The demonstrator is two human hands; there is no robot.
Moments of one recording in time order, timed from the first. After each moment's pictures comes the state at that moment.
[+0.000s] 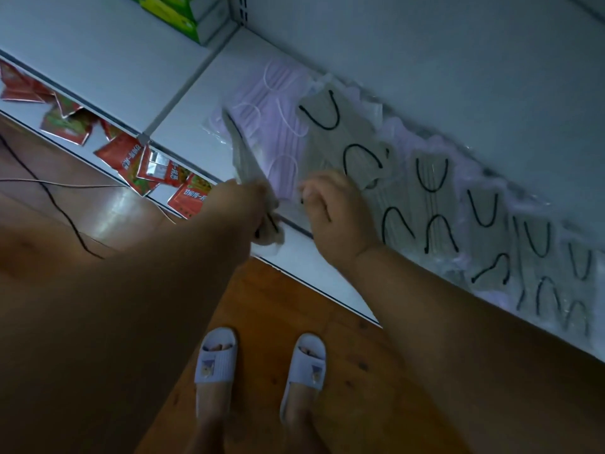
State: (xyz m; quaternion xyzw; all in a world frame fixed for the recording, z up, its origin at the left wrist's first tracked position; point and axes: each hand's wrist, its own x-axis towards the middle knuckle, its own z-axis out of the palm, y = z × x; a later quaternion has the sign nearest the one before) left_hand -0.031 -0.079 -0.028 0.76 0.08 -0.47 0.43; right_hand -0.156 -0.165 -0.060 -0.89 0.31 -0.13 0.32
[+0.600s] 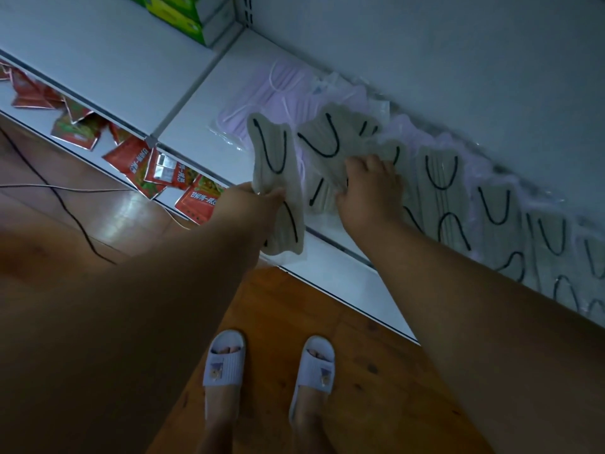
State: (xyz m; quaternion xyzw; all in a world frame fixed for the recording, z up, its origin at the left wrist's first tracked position) left_hand -0.036 -0.069 -0.030 0.78 -0.02 -0.46 0.42; right_hand -0.155 -0.204 -0.075 -0.90 0.43 0.05 0.06
